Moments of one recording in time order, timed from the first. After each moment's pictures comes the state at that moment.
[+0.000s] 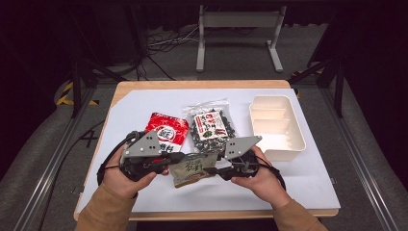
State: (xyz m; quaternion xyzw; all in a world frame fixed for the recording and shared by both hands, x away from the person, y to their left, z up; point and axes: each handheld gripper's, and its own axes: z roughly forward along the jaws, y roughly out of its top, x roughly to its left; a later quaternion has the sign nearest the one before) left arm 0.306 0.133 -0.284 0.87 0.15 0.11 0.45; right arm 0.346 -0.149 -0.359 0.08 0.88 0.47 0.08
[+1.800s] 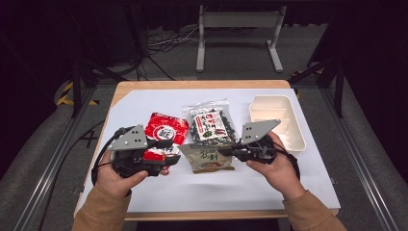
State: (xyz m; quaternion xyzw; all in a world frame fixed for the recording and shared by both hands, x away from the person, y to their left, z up) left arm 0.318 0.156 -0.292 0.84 0.19 0.09 0.50; right arm 0.360 -0.184 -0.317 0.09 0.88 0.45 0.10
